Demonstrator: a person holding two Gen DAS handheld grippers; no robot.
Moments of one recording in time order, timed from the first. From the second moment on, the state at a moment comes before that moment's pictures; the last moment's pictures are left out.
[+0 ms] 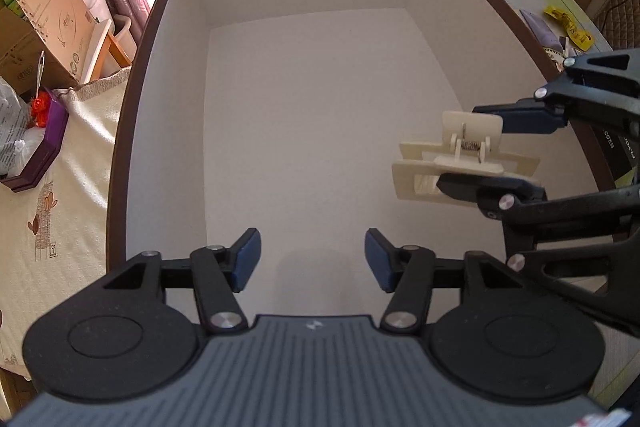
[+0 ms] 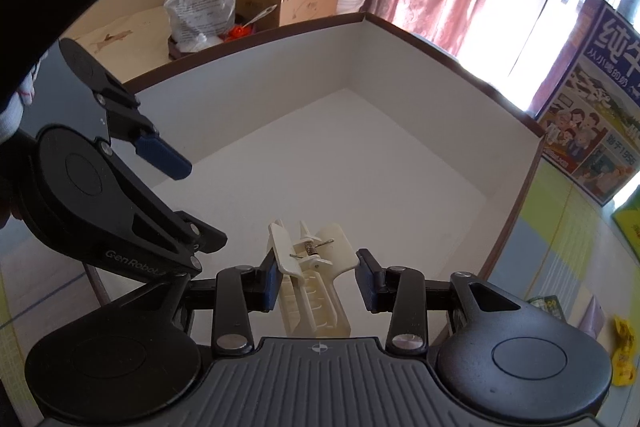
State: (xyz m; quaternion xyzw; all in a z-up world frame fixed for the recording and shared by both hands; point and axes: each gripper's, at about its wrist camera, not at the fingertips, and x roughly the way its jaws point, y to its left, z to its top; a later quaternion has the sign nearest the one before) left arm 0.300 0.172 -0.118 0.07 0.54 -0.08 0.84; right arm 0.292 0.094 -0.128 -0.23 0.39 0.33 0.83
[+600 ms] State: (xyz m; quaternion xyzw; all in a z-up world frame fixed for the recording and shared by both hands) left arm 0.281 0.179 -0.088 0.07 0.51 -0.06 0.86; right arm 0.281 0.070 -0.104 -0.20 0.36 0.32 0.85
